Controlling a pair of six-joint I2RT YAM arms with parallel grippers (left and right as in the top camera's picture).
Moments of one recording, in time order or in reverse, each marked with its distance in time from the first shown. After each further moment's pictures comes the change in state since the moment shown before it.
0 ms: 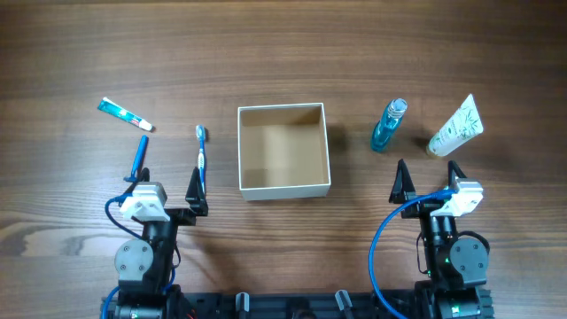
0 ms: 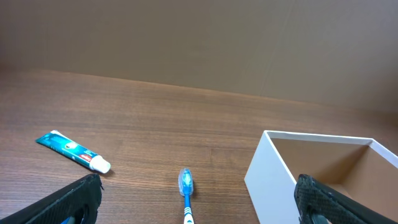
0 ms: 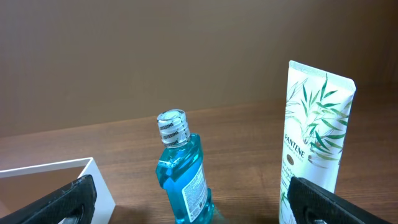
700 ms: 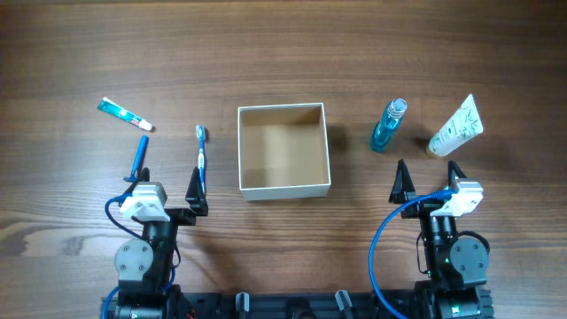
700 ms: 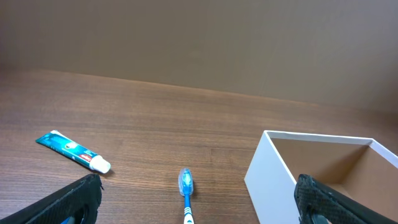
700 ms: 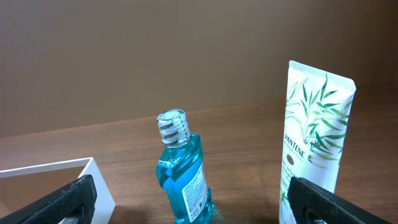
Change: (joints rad) left arm 0.000 0.000 0.000 0.000 0.000 0.000; right arm 0.000 0.000 0.000 0.000 0.000 0.000
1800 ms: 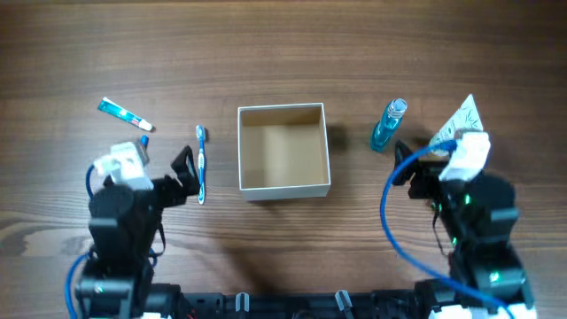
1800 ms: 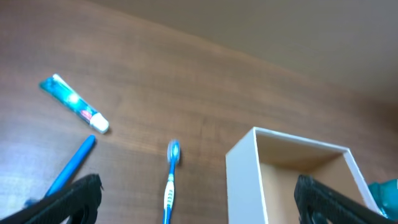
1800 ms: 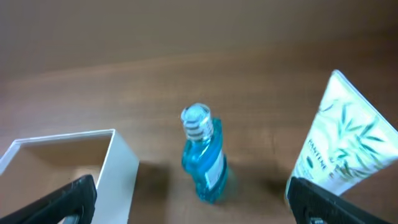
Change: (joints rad) left arm 0.000 0.569 0.590 -0.406 0.000 -0.183; right arm 0.000 0.617 0.637 -0.463 -0.093 0.009
